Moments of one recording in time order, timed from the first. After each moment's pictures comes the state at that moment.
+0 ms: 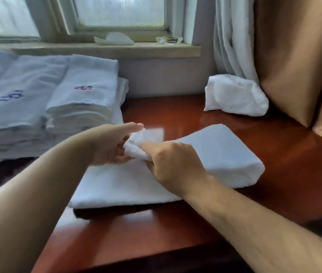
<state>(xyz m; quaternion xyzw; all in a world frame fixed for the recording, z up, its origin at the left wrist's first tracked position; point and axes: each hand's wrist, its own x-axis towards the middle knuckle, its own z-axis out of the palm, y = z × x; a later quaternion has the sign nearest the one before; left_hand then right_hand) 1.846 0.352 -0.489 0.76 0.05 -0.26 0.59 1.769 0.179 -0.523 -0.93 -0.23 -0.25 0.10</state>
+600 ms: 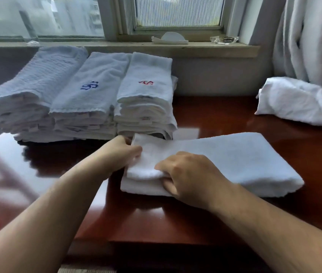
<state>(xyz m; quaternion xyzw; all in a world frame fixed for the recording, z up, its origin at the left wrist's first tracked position) 1.796 0.445 -0.521 0.89 0.09 -0.06 0.45 1.760 0.238 -0.533 -0.92 -0.35 -0.13 0.06</state>
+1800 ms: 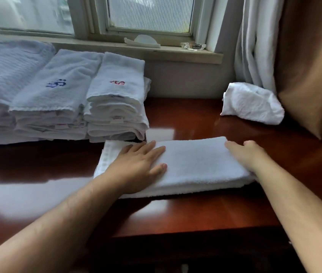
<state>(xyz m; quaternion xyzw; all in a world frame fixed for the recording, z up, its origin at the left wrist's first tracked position) 1.797 0.368 -0.568 0.97 -0.23 0.01 0.09 1.796 0.055 -0.537 -0.88 0.28 -0.03 0.38</state>
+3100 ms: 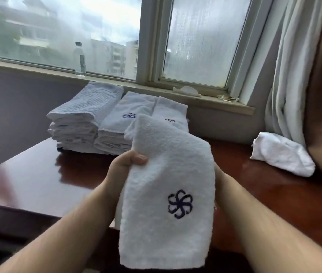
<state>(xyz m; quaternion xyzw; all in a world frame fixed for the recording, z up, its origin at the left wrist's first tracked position) 1.691 0.463 -0.480 0.37 -0.13 -0.12 0.91 1.755 0.252 -0.472 -0.67 -0.07 0.21 0.71</state>
